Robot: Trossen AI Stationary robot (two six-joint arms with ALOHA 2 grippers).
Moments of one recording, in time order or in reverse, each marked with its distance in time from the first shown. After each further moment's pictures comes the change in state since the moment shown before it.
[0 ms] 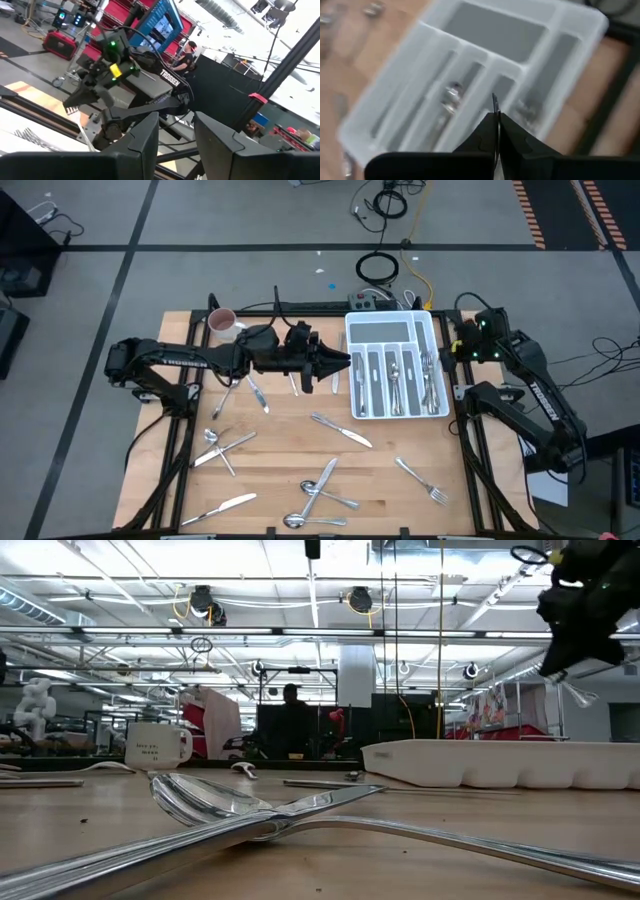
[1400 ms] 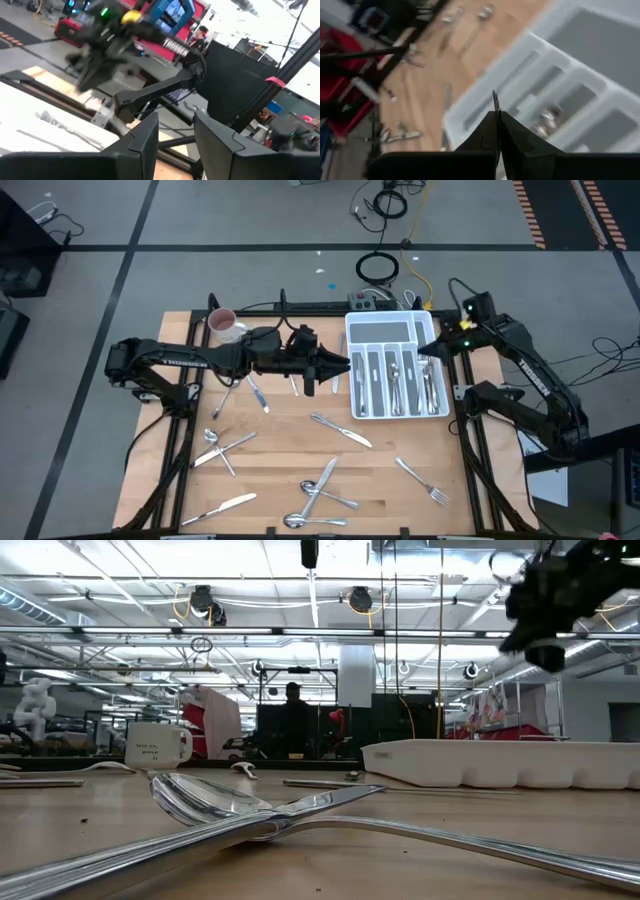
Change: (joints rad) left arm 0.005 0.000 0.000 -0.096 -0.009 0.028; right arm -0.015 0.229 0.075 0.109 -0.566 -0.148
